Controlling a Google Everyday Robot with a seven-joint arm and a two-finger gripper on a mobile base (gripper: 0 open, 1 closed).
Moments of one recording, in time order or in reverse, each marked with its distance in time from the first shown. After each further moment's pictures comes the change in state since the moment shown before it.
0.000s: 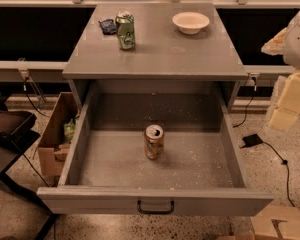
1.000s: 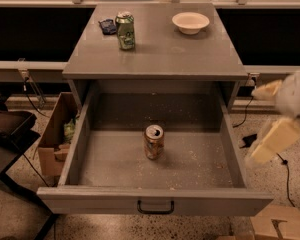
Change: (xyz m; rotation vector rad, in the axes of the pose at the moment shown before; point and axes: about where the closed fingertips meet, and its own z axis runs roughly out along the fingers) arm 0.022 0.025 0.085 -0.099 -0.270 0.154
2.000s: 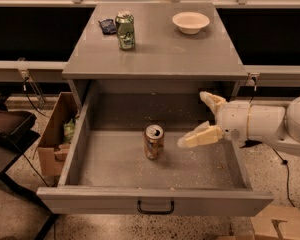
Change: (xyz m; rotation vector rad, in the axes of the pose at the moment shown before) arm -0.072 -0.042 0.136 0.039 -0.712 0.082
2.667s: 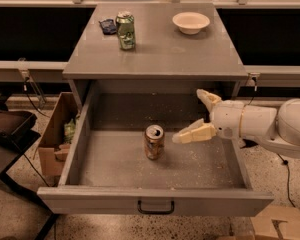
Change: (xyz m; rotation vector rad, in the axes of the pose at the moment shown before) arm -0.002 -0.014 0.019 0.042 -0.060 -0.001
